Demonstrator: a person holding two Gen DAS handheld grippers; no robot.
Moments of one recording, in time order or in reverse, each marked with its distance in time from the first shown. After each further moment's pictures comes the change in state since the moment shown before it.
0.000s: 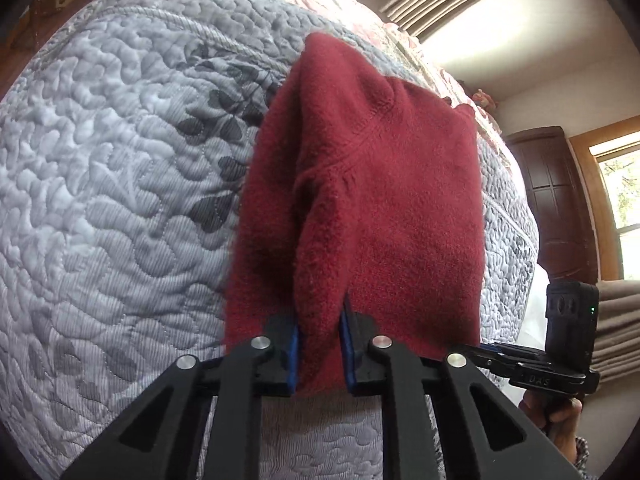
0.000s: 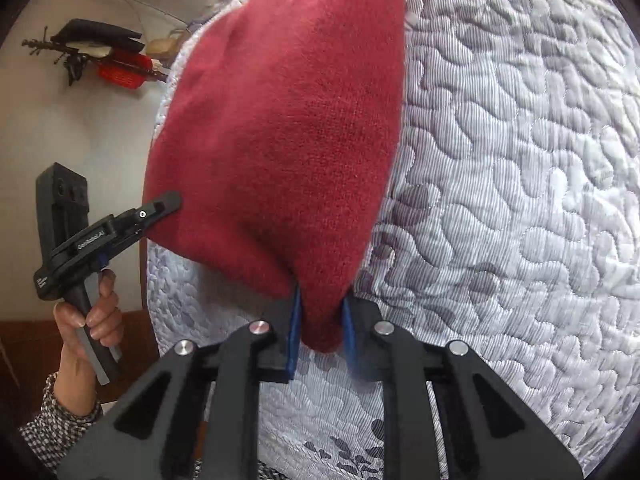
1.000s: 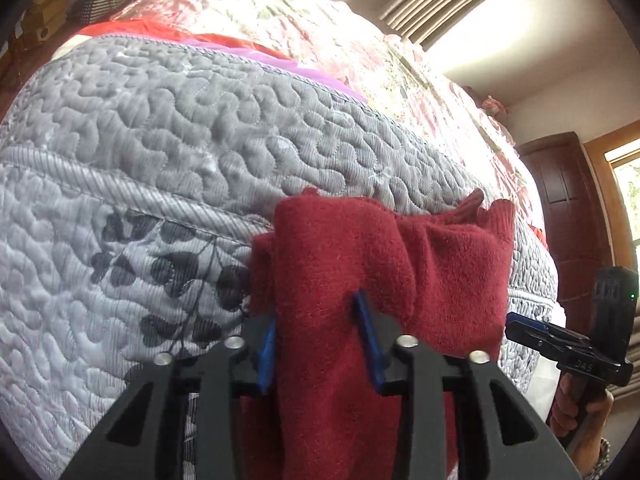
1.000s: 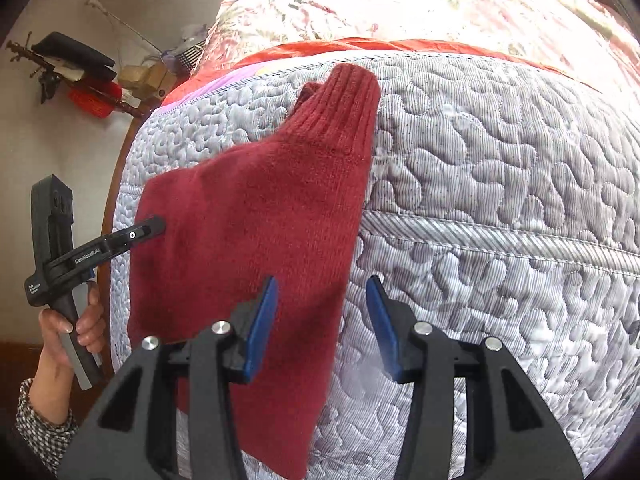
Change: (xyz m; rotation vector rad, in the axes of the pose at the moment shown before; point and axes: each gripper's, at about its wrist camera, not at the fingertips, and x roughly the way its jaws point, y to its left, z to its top) left arm 0.056 -0.018 0.151 0.053 -0.009 0.068; right arm -0.019 -0.020 0.132 -0.045 -0.118 -0.179
